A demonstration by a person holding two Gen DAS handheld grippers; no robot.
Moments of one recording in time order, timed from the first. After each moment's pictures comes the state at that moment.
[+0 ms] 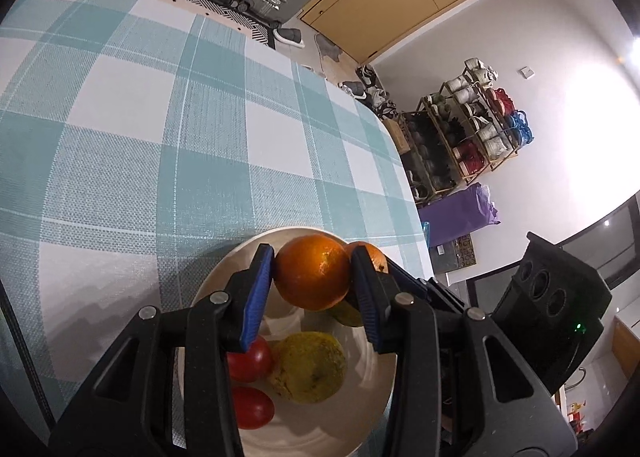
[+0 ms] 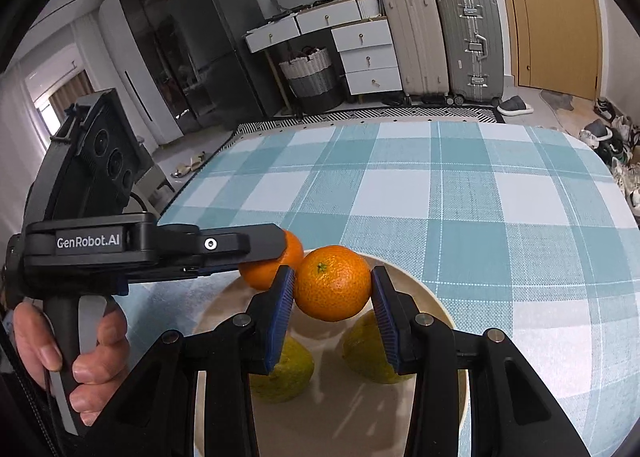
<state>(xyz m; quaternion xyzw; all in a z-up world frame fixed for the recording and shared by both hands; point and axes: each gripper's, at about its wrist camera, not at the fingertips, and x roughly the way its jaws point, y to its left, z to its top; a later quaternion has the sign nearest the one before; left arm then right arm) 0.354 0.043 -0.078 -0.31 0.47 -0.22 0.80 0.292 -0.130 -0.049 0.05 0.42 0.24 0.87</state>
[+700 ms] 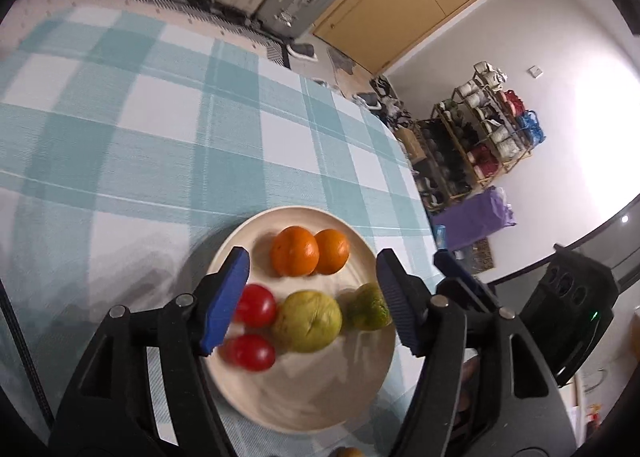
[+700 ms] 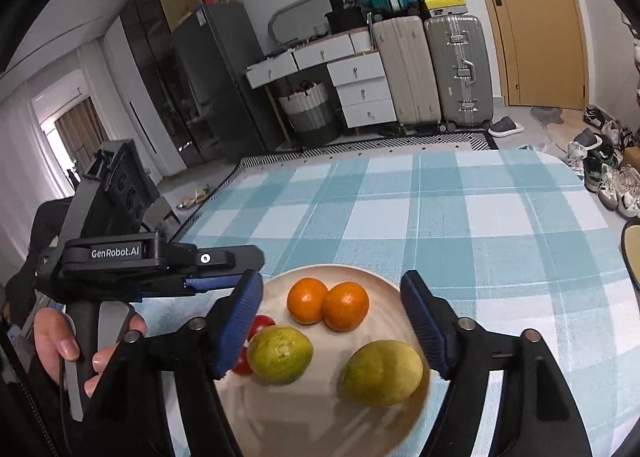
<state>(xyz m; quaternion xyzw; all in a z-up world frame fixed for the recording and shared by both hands) 0.300 0.048 -0.040 -0.27 0.45 -0.17 0.83 0.255 -0.169 -0.013 0.09 0.36 0.24 0.89</state>
